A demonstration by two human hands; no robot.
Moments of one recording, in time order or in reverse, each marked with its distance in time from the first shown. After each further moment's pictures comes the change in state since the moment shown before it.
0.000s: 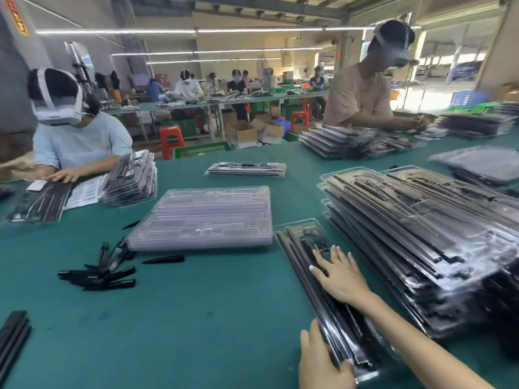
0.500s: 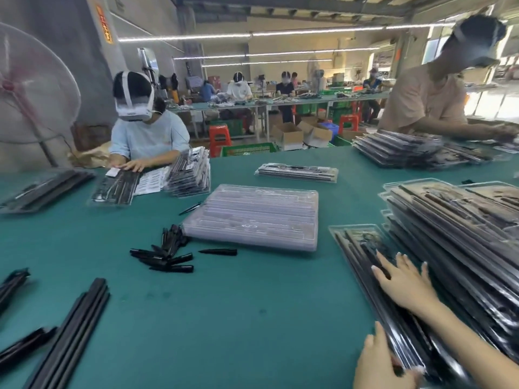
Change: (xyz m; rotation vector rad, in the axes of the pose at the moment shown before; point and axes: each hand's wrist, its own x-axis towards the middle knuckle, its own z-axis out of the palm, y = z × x) left_hand 0.028 0.002 -0.010 -0.028 -0.180 0.022; right_hand 0.023 0.002 -0.010 -0.110 0.063 0.146
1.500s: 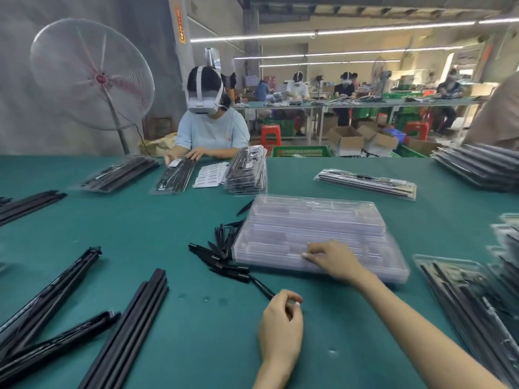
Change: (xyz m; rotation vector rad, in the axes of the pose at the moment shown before) left_hand -0.005 -0.133 -0.190 -0.128 0.953 -0.092; right_hand 0.046 -0.267 -0.018 0.334 0.014 -0.722
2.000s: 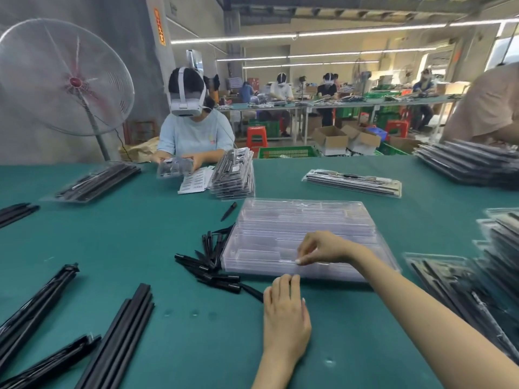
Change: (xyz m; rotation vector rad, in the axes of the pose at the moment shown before) left_hand 0.028 -0.002 0.023 0.634 0.155 0.590; right_hand 0.029 0.008 -0.033 0.179 -0.342 -0.151
